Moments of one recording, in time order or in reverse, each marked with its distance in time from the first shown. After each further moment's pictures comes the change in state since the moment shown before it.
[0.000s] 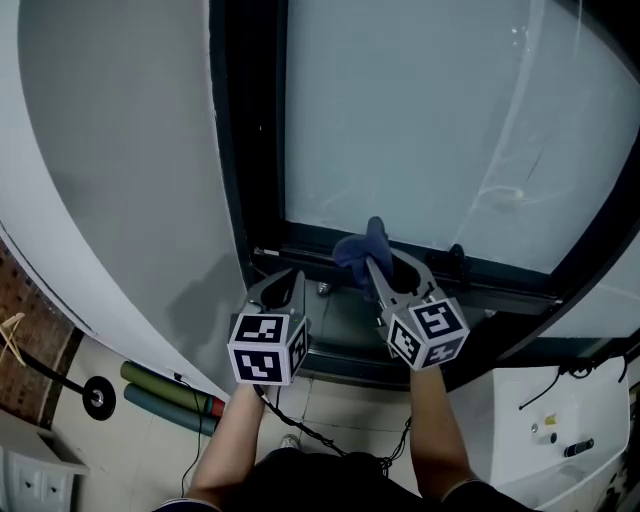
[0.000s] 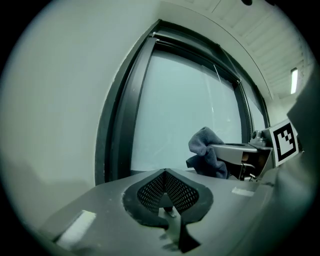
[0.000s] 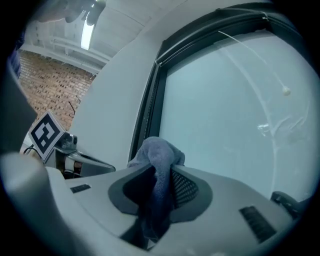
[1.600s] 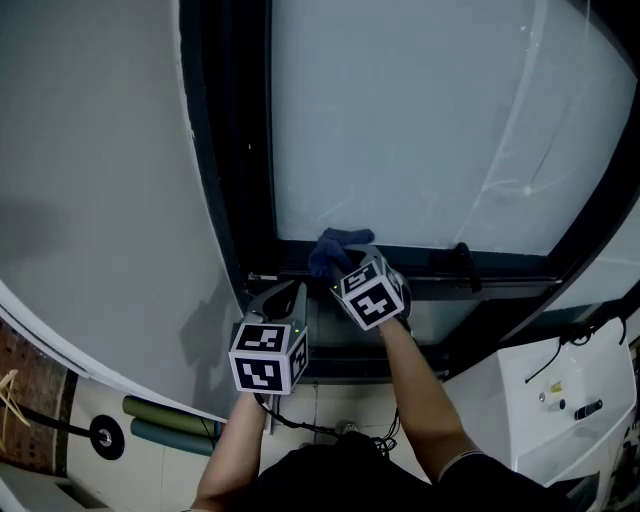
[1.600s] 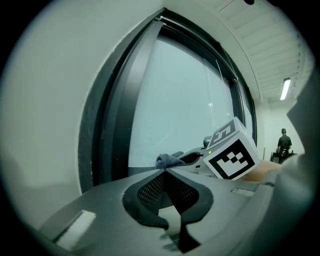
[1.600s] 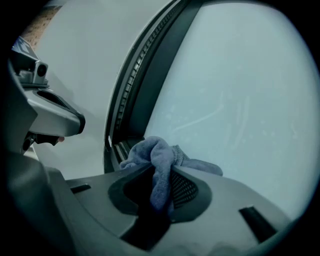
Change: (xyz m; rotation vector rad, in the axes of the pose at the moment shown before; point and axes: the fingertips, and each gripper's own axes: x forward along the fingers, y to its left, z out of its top) left arm 0.046 0.025 -0.017 0.012 0.088 -0.166; right arm 0.124 -0.003 -0.107 -0.253 0.552 -0.052
